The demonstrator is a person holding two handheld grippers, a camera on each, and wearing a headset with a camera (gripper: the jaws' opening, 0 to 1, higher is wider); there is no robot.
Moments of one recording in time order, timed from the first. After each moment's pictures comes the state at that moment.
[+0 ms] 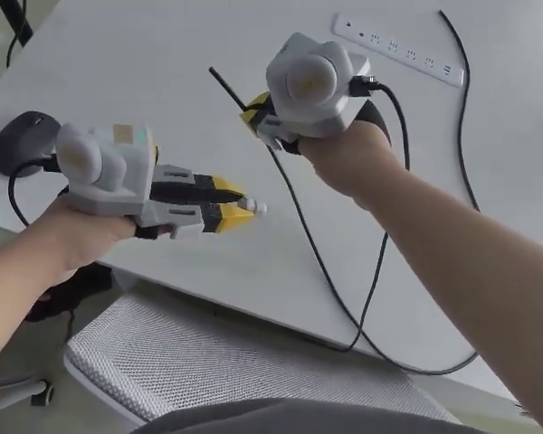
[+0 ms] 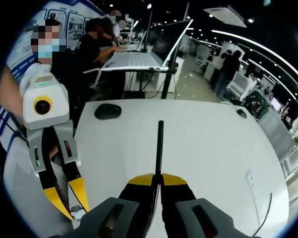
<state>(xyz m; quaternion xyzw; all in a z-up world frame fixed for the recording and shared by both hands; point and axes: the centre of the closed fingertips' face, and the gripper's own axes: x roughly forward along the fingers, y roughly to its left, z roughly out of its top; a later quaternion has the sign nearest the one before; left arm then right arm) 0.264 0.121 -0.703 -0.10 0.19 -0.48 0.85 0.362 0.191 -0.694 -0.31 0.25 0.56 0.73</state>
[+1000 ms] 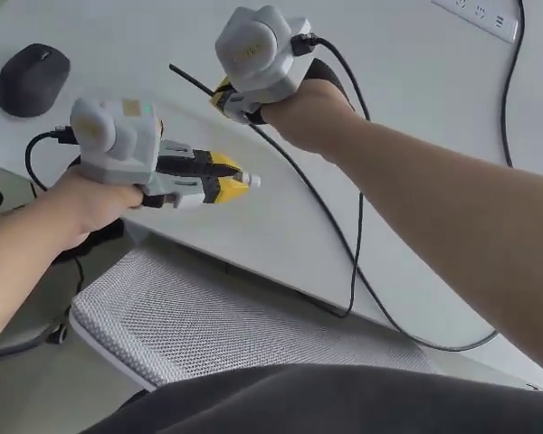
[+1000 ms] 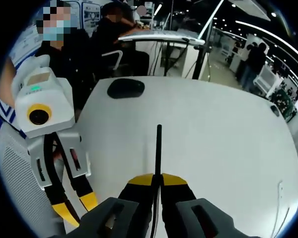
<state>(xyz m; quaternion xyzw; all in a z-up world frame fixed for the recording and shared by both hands) 0.262 0.140 -0.781 -0.13 0.24 -0.44 0.86 0.331 0.239 -0.791 -0.34 0.30 0.62 0.64</state>
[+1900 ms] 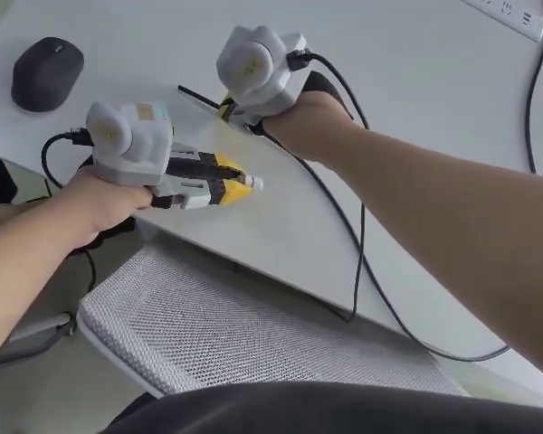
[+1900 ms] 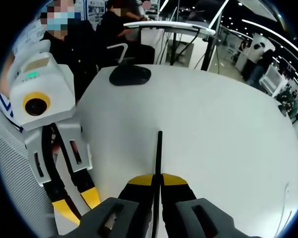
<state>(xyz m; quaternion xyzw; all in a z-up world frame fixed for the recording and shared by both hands) 0.261 0.149 -0.801 -0.11 0.27 -0.42 0.86 0.324 0.241 -0.819 -0.35 0.31 0.63 0.62</state>
